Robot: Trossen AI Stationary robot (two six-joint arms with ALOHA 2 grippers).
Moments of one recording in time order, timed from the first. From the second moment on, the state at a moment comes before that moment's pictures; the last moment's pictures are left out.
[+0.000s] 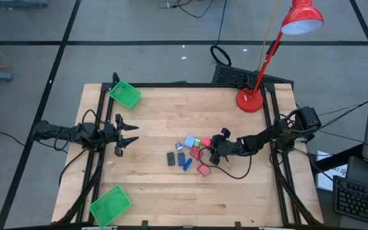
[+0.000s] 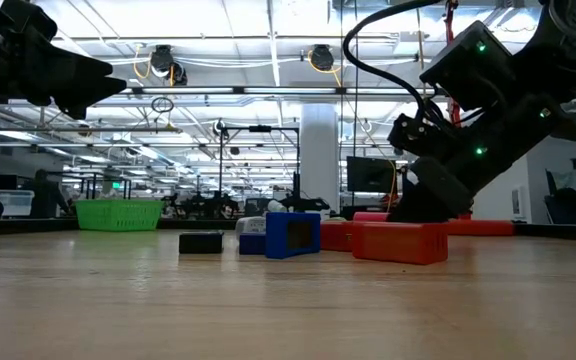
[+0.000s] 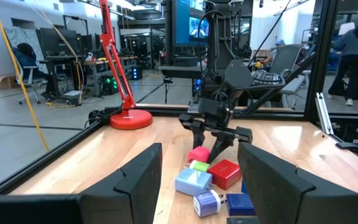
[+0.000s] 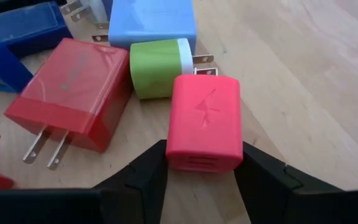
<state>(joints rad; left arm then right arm) -0.17 0.01 0.02 0.06 -0.27 0.02 0.18 1.67 0.49 0.42 0.44 0.41</state>
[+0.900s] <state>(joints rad) -0.17 0.01 0.02 0.06 -0.27 0.02 0.18 1.22 0.49 0.29 0.44 0.17</state>
